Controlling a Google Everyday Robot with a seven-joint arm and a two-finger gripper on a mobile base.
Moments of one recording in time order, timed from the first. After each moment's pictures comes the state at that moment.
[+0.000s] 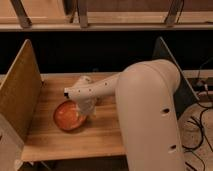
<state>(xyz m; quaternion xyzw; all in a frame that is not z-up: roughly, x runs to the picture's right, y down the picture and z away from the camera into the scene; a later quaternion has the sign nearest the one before) -0.107 0.175 0.839 -0.26 0.23 0.63 0.69</state>
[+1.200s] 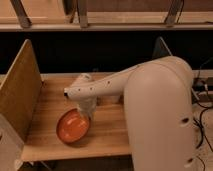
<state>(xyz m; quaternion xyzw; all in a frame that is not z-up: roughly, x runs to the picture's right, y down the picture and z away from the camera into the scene) -0.081 0.161 0.790 -0.25 0.24 0.58 0.74</state>
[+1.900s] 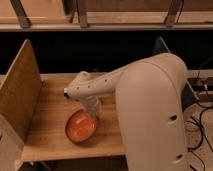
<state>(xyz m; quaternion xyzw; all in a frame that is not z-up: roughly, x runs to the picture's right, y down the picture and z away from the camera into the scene) -0.042 0.153 0.802 -0.20 0.31 0.56 0.74</state>
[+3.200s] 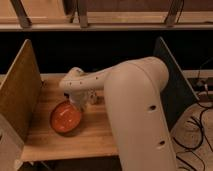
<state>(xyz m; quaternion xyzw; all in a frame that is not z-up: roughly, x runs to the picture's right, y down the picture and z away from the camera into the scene) -0.138 0.124 0.832 -0.25 0.19 0.55 0.77</state>
